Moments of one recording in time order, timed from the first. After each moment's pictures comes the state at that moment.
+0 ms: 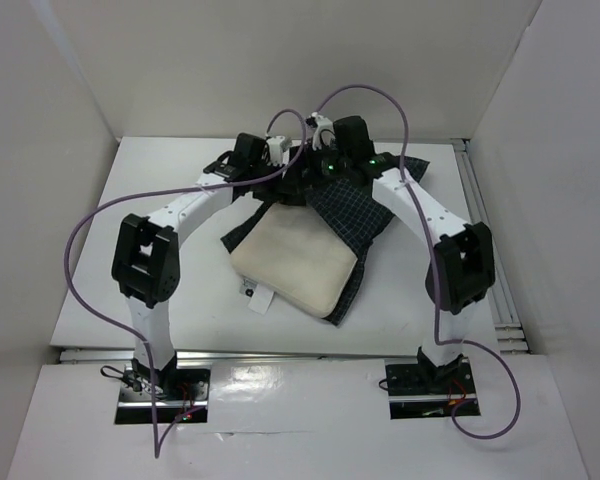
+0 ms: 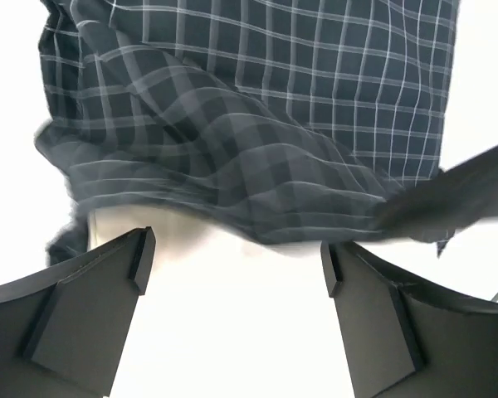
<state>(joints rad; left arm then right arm) -0.40 1.96 1.65 -0.43 0.38 -0.24 0.46 1.85 1.67 -0.35 -0.56 0.26</state>
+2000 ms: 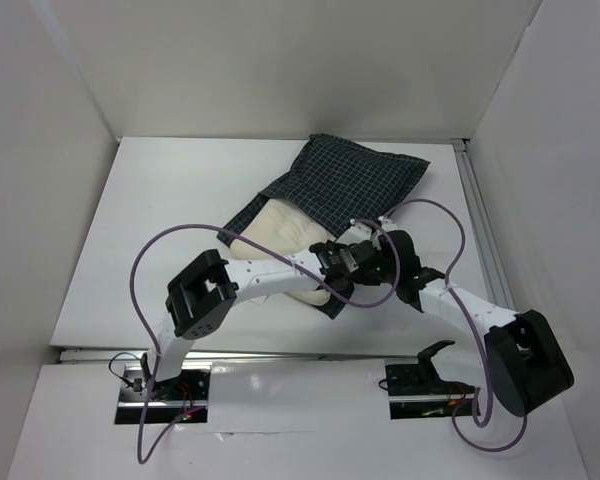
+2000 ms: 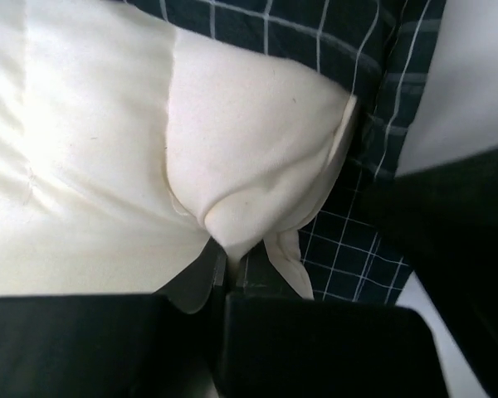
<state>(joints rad) -1.11 2.07 1.63 -0.70 -0.64 -0.51 0.42 1.17 0.46 0.03 -0.14 0.52</state>
